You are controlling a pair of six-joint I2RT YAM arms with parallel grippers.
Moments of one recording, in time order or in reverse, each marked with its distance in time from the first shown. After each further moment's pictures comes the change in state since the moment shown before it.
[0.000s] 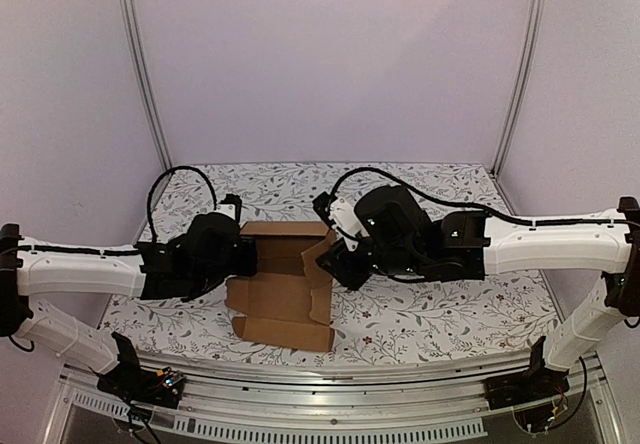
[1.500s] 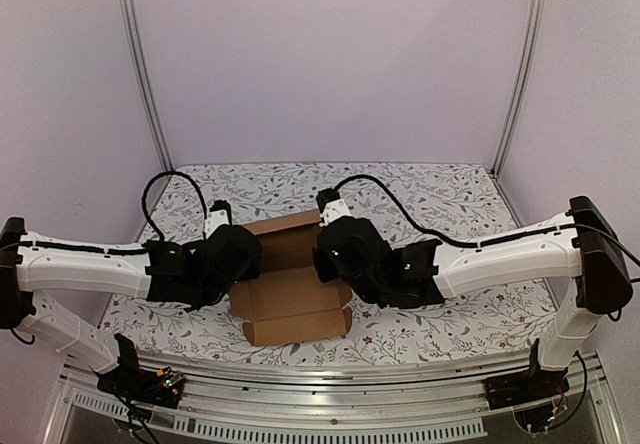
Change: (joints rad) left arm -0.138 0.045 0.101 -0.269 -0.292 -0.339; right arm 0.068 0.205 0.001 0.301 0.518 0.168
